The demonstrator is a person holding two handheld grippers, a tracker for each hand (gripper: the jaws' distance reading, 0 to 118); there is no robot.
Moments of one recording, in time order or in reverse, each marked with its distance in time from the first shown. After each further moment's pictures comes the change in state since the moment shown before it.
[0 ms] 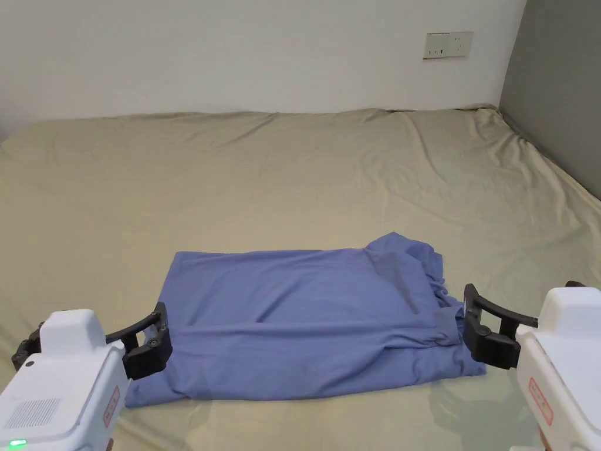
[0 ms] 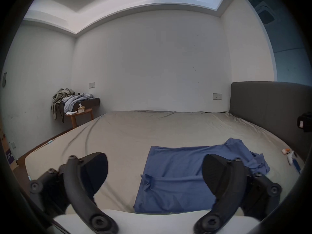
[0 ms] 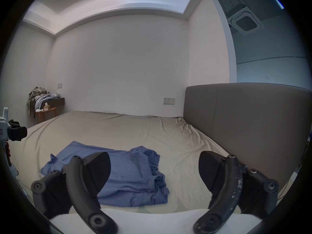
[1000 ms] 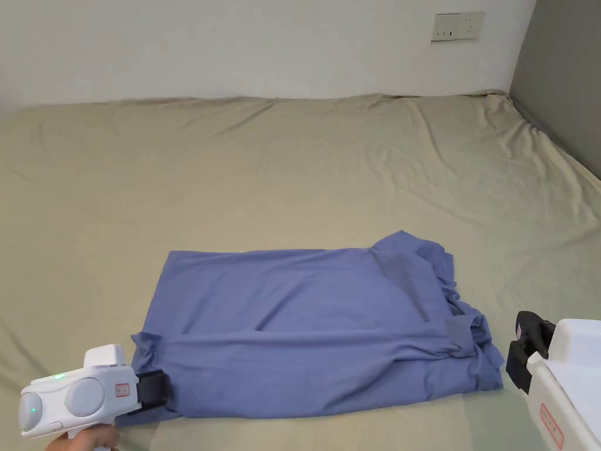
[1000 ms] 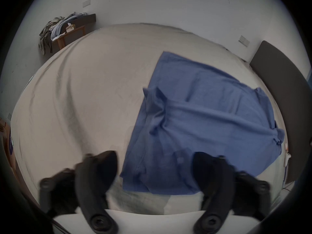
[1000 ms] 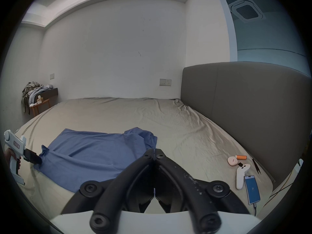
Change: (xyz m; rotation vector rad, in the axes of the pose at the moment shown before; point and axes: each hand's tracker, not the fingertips) left arm -0.033 -0.094 -0.176 -0.815 -0.030 0.155; right arm 0.003 -0.030 -0.073 -0.181 -0.037 -0.036
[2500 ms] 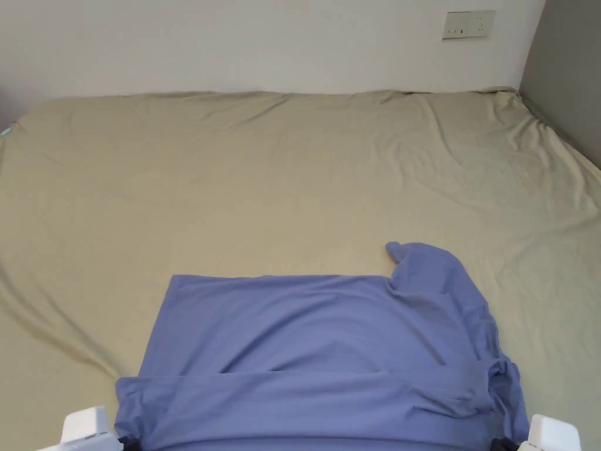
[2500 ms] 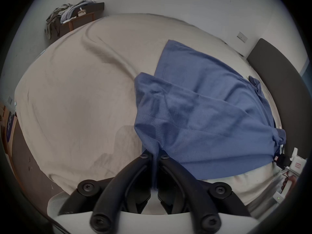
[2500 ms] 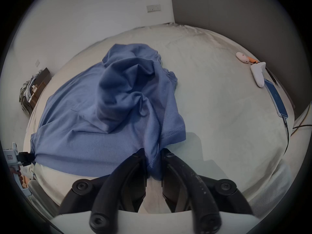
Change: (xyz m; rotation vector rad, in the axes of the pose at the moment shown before) left arm -0.046 -0.141 0.075 0.005 -0.030 0.070; right arm 0.034 -0.159 0.013 -0.583 0.073 -0.206
